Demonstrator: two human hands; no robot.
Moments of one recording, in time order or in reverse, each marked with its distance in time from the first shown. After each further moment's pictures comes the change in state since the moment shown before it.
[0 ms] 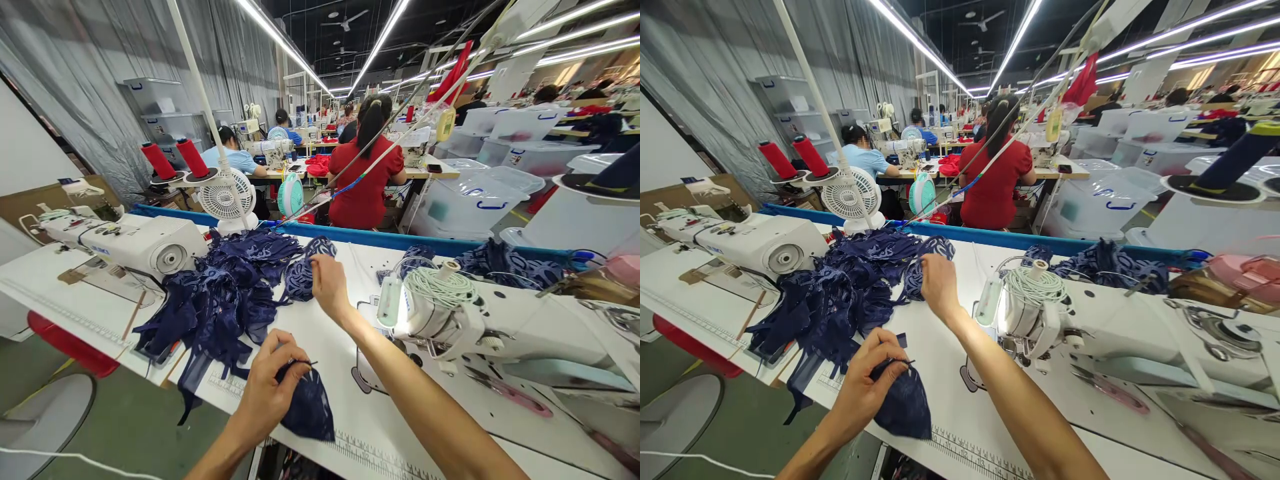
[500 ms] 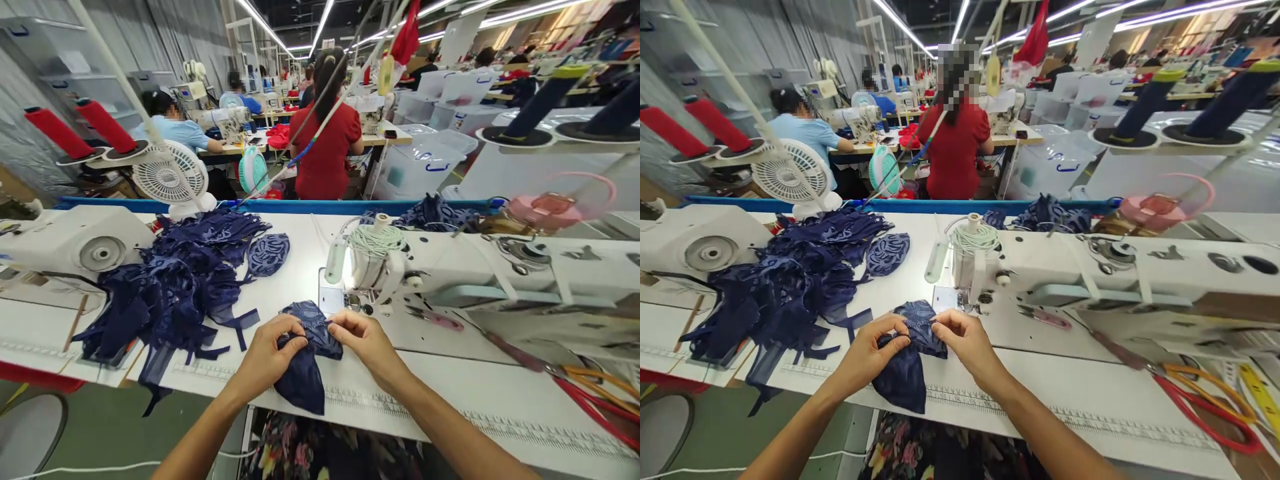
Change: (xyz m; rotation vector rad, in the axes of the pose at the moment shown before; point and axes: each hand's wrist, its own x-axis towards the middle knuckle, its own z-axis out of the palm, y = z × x) left_hand 0.016 0.010 0.050 -0.117 -0.355 -0.139; right_hand -0.170 0.019 -0.107 0.797 -0.258 0.677
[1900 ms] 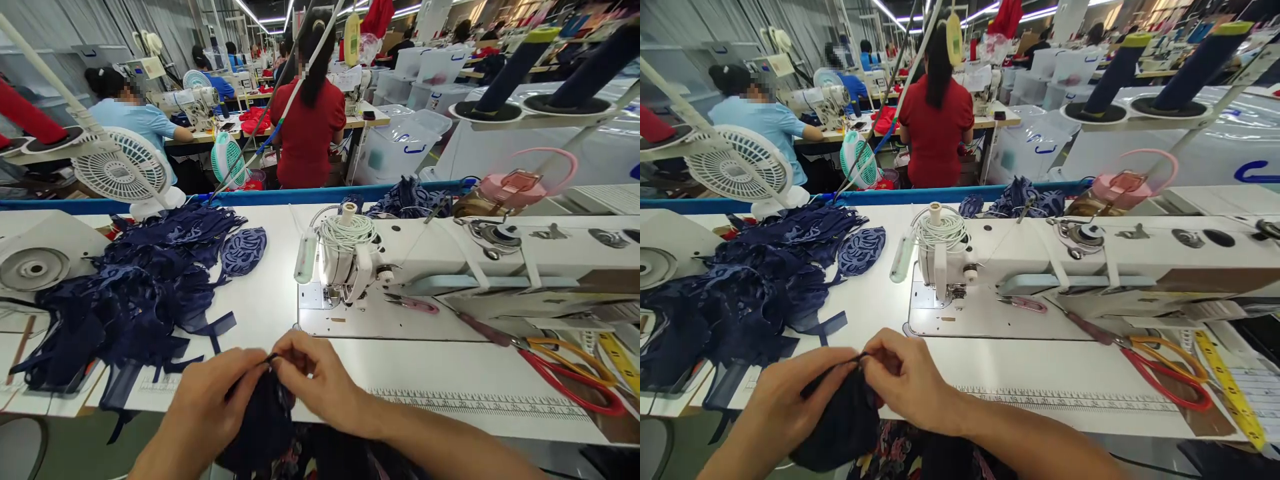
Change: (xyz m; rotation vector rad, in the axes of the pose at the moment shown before) left_hand -0.029 0.025 -0.021 0.435 0.115 0.274; right_hand -0.023 -0.024 0.044 0.052 -0.217 -0.072
